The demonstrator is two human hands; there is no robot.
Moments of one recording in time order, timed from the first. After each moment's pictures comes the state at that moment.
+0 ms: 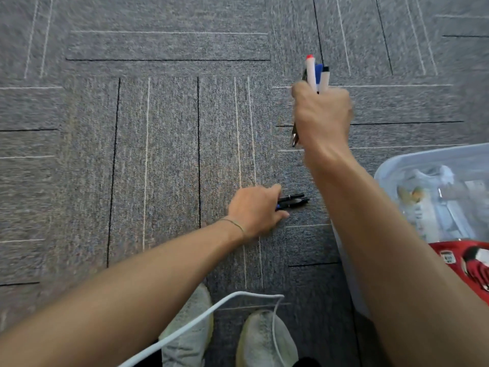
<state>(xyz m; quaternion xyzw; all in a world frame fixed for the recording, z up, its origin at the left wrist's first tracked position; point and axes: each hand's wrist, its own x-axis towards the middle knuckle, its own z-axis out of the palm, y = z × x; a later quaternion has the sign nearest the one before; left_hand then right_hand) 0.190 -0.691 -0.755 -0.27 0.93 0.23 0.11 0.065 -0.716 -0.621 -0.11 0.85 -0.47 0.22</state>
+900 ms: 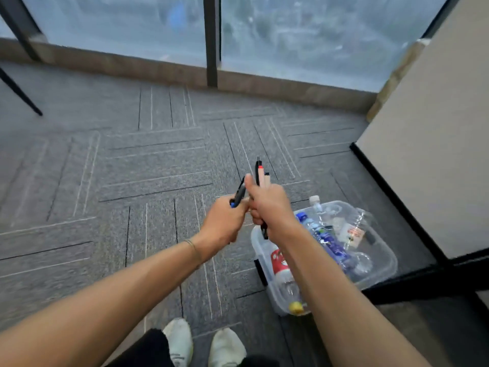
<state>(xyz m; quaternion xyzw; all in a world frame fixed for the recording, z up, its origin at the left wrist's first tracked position) 0.178 -0.628 -0.360 -0.38 0.67 0.63 -0.11 0.095 -0.562 -0.322 -0.10 0.72 -0.58 0.36</state>
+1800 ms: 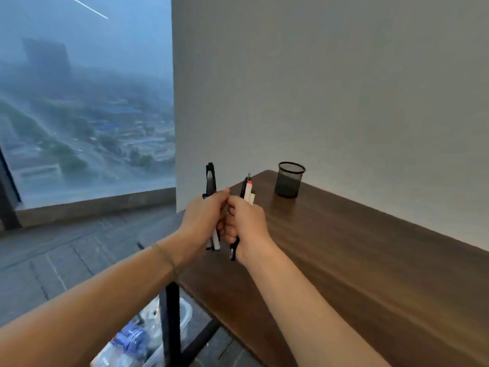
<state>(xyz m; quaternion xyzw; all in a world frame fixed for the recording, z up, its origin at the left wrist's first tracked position) 0.039 -0.184 -0.003 -0.08 0.64 0.76 -0.09 0.027 -0.098 -0.005 0.04 0.59 -0.80 0.08</state>
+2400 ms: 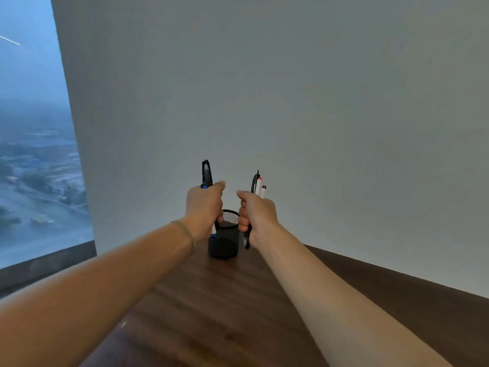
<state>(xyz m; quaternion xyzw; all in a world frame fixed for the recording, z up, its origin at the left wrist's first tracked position) -0.224 -0.043 0.064 -0.03 0.65 0.75 -0.08 -0.208 0.065 0.055 0.12 0.60 -0.79 -0.06</state>
